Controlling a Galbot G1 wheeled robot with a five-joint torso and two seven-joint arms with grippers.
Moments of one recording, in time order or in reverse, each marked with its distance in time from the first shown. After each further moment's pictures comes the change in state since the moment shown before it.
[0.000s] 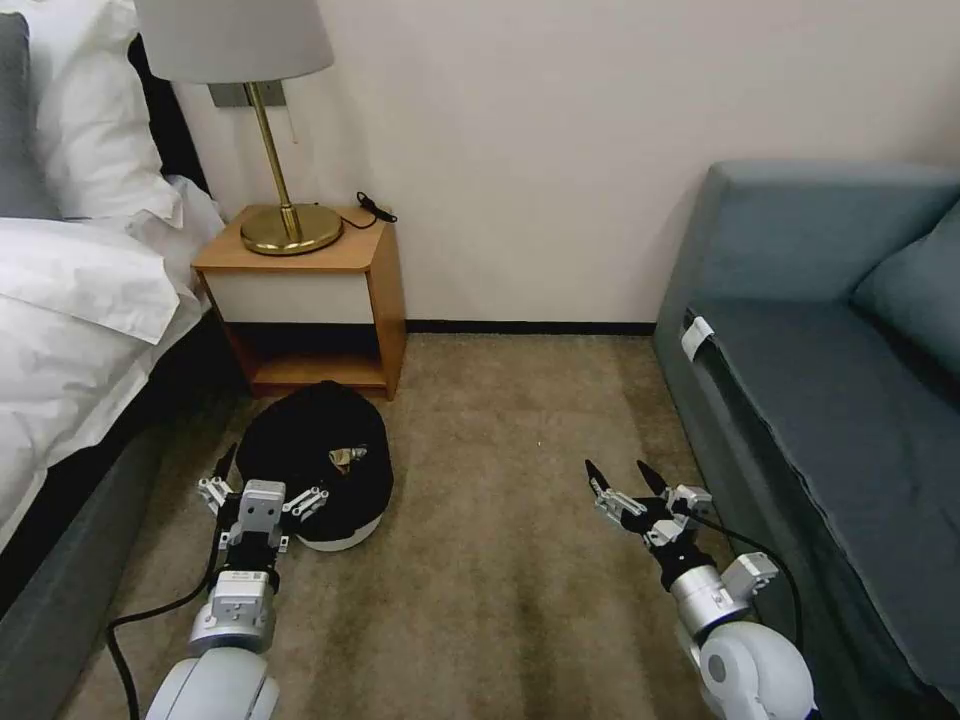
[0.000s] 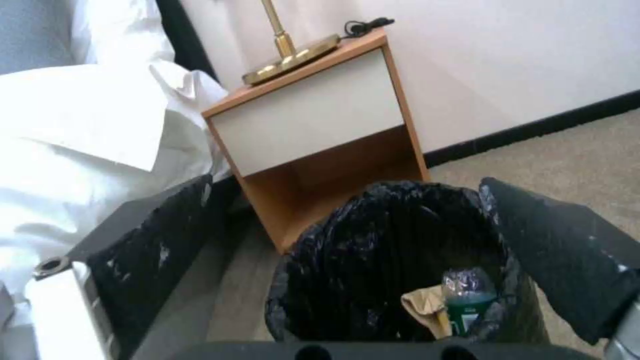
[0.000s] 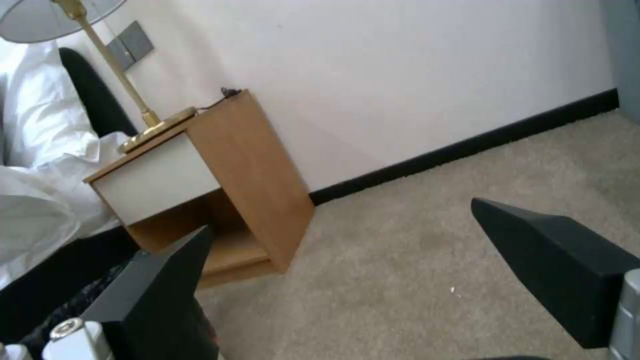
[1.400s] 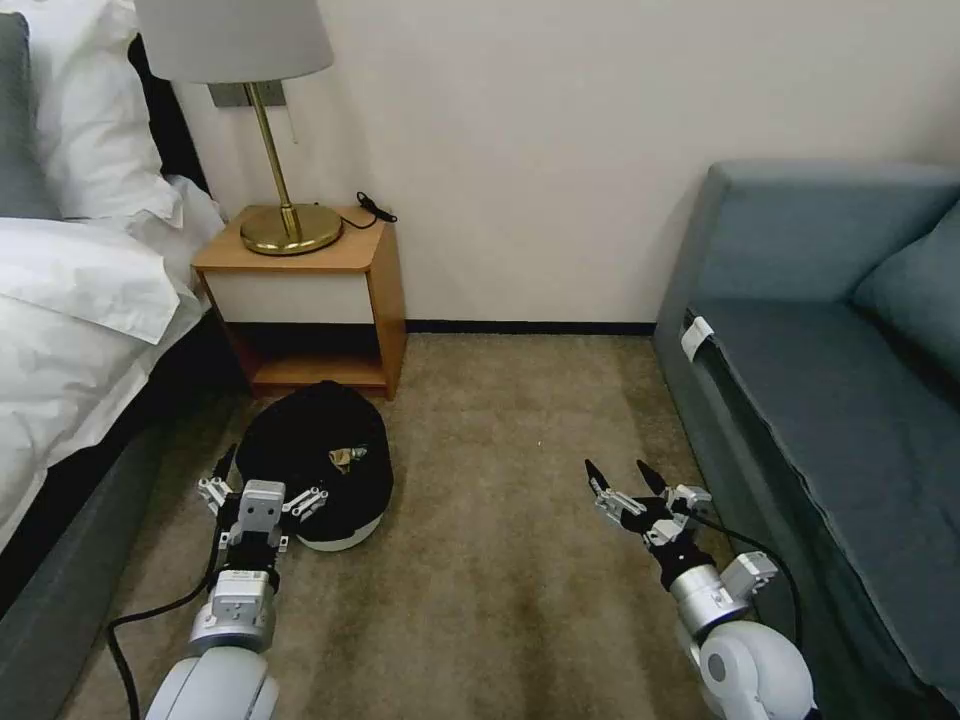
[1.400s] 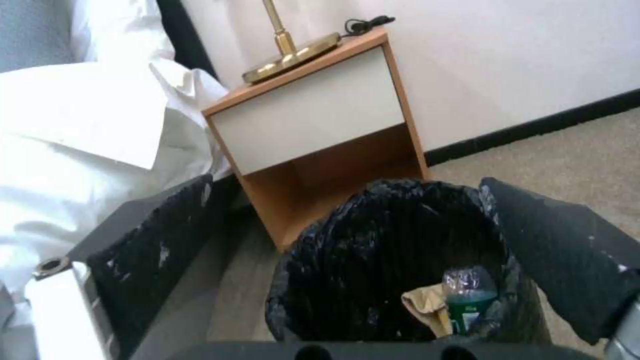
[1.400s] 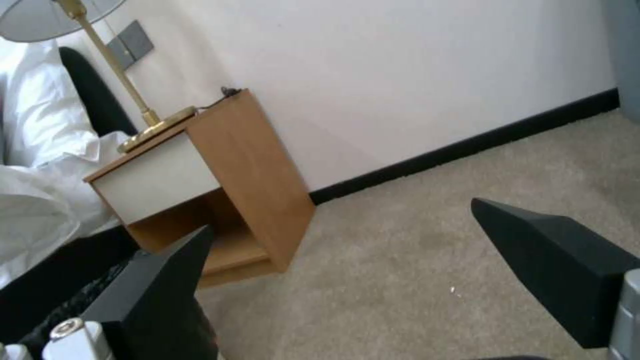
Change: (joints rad) left arm -0.001 0.000 0.000 0.003 -0.001 0.002 -0.001; right arm 0.002 -0.001 -0.001 -0.002 0.000 0.000 -0.001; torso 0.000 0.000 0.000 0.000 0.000
